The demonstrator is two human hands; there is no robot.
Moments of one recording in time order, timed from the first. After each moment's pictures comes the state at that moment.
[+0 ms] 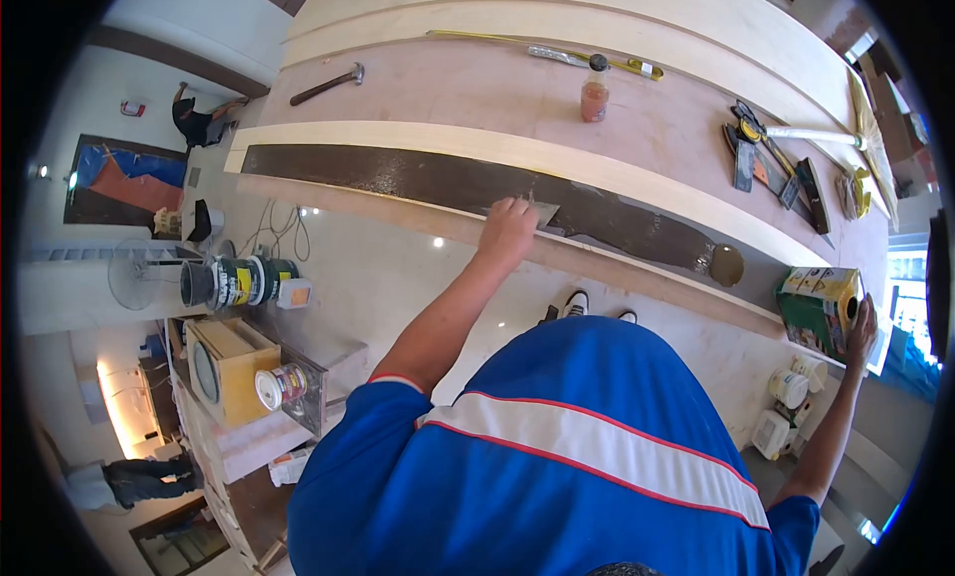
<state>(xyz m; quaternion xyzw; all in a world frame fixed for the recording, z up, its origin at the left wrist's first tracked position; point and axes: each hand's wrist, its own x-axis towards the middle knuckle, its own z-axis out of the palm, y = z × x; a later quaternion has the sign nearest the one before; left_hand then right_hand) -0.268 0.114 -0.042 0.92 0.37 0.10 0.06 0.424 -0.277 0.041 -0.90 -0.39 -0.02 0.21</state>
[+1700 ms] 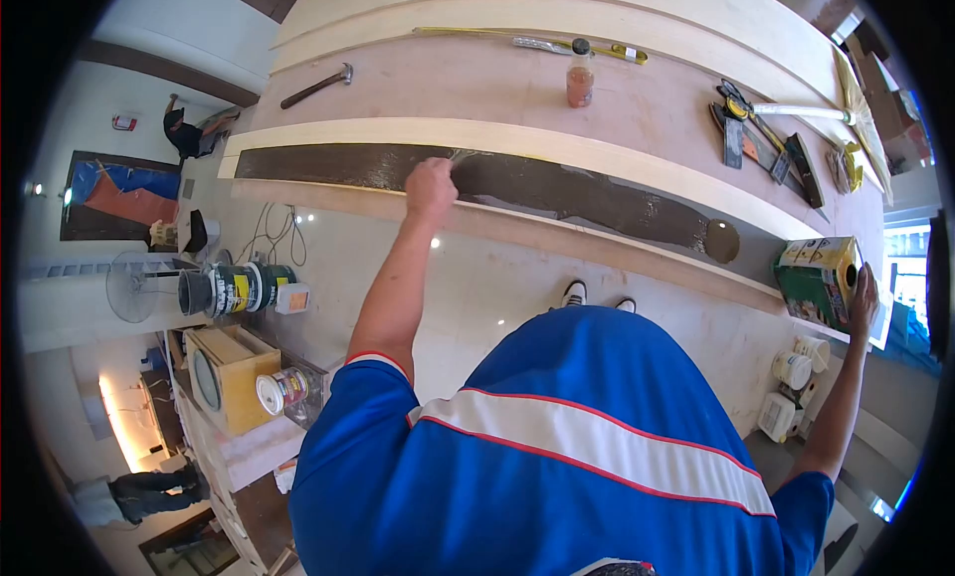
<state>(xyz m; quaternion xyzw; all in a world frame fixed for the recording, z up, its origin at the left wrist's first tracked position) -0.350 0.196 -0.040 0.84 0.52 0.14 0.02 0.438 -0.282 0.034 -0.89 -0.43 -0.06 0.13</state>
